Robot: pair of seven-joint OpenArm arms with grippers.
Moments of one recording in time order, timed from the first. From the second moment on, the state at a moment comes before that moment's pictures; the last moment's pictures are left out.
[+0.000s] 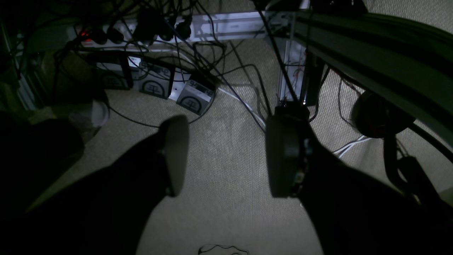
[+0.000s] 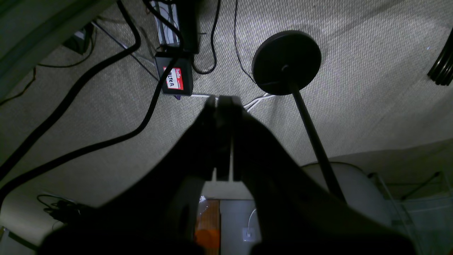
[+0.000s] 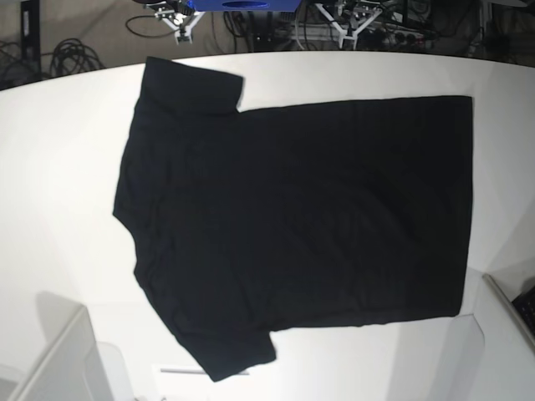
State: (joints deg) left arm 7.1 -2.4 0.8 9.5 0.6 0.4 -0.9; right arm -5.2 0.7 -0.5 6.6 -2.0 0.4 -6.5
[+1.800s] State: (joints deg) left arm 42.9 -8.5 0.9 48.9 0.6 0.3 -17.4; right arm -32.5 4.4 5.5 42.2 -2.0 0.2 -3.9
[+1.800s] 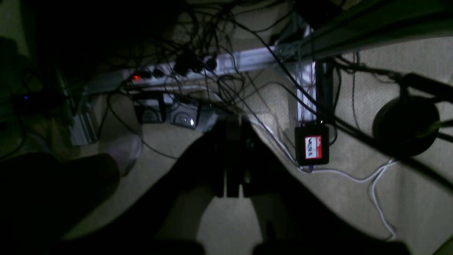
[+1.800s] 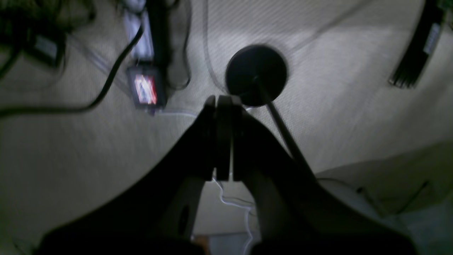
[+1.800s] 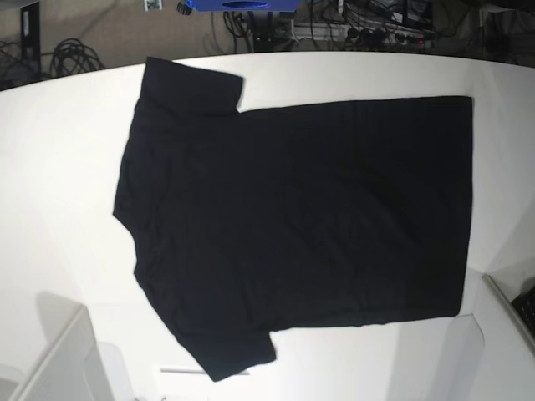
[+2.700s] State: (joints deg) left arm 68.0 -15.7 -14.5 93.4 -19.6 1.2 -20.0; right arm -49.7 -2.4 23.5 103.0 -1.9 0.4 -24.6
